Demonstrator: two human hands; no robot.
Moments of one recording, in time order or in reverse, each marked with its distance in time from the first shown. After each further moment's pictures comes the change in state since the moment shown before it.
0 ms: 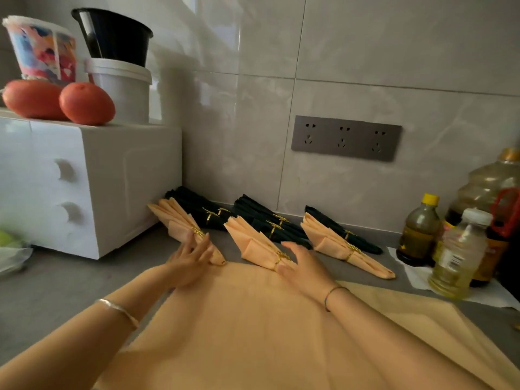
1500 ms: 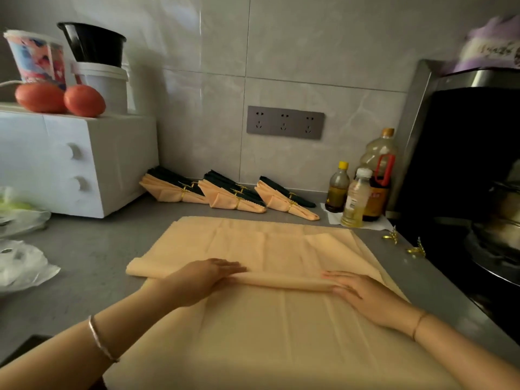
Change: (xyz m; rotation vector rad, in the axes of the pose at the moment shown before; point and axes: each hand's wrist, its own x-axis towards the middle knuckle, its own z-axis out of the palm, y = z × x) left_hand -0.213 0.065 0.022 0.400 -0.264 0.638; right_hand -0.267 0.066 -0.096 -0.214 -0.190 0.016
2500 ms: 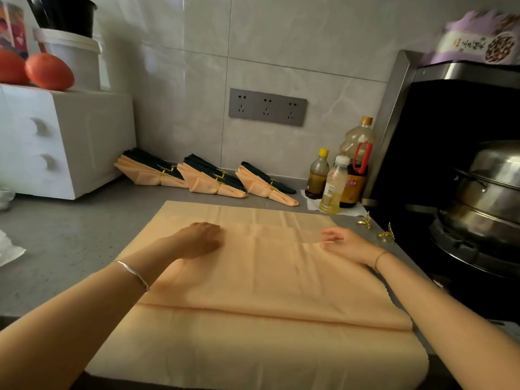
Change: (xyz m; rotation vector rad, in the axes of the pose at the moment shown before) left_hand 0.062 -0.012 0.008 -0.090 0.103 -0.209; right_hand 0.030 0.051 -0.030 0.293 0.097 0.295
